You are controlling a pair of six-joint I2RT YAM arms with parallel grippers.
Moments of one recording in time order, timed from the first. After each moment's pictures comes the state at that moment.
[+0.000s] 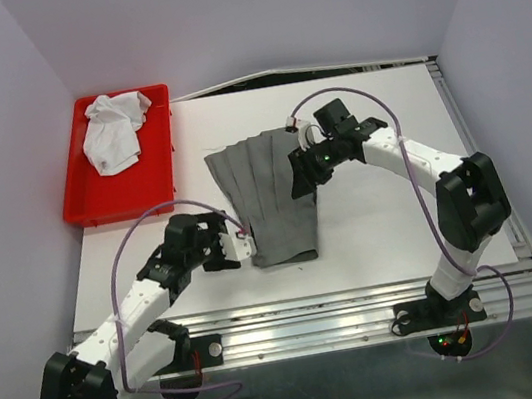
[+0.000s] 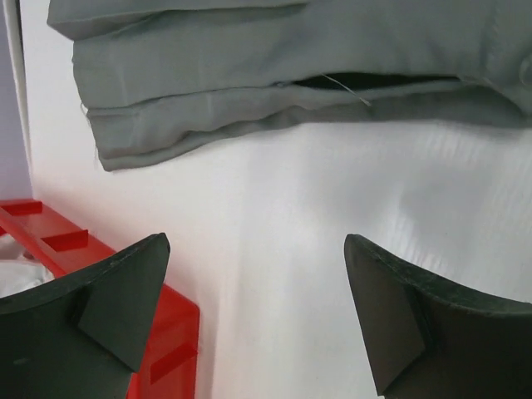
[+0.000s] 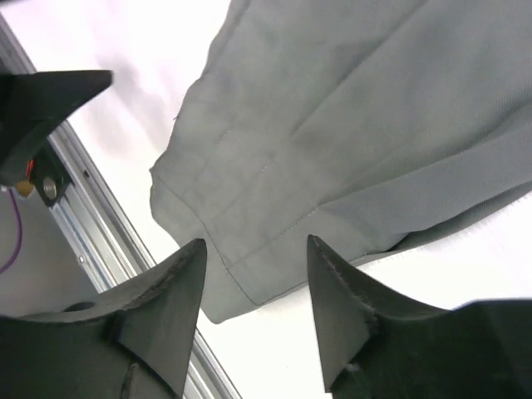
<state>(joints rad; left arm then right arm) -0.45 0.96 0.48 -0.18 0.24 1.05 0.46 1.75 1.36 -0.59 -0.63 0.01</state>
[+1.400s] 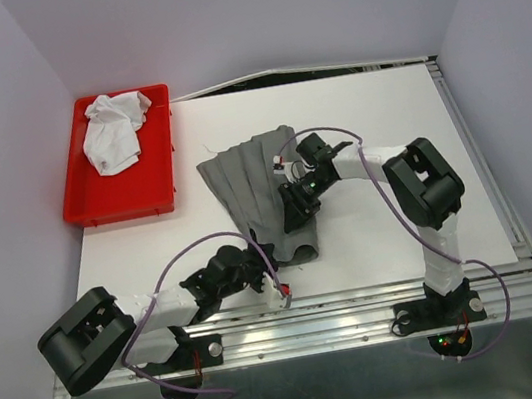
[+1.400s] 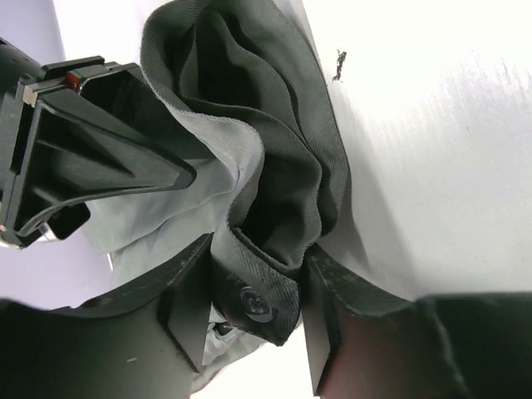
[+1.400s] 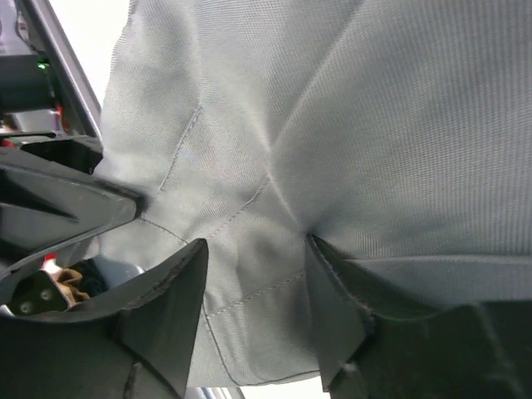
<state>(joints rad) -0.92 1.20 0.18 0.51 0.19 1.27 0.51 2.05 1.32 -0.52 -0.82 0.03</state>
